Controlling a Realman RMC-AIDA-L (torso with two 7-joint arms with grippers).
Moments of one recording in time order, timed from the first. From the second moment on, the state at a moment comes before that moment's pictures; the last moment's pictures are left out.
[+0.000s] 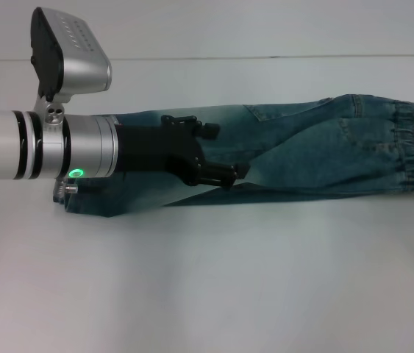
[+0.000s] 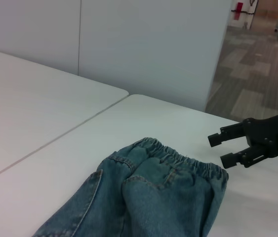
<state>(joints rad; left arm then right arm) -0.54 -2.16 1.21 0.98 1.91 1.22 -1.72 0.31 2.09 -0.48 -0.82 -2.04 -1.20 1.37</state>
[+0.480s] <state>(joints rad) -0.54 -2.16 1.21 0.98 1.92 1.23 -1.72 0.33 2.09 -0.52 -0.78 -2.08 -1.15 1.40</state>
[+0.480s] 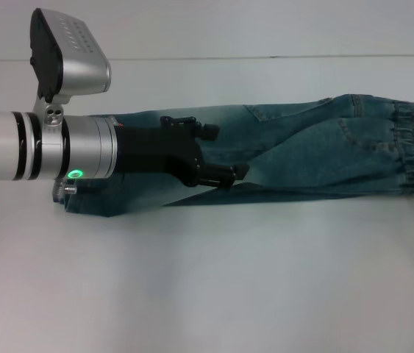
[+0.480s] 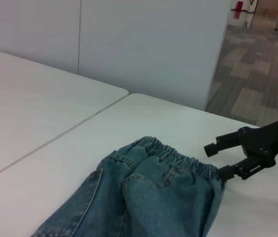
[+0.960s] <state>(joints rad) -0.53 -2.16 1.21 0.99 1.92 1.23 -1.72 0.36 2.09 -0.59 -0.78 -2.08 -1.05 1.43</state>
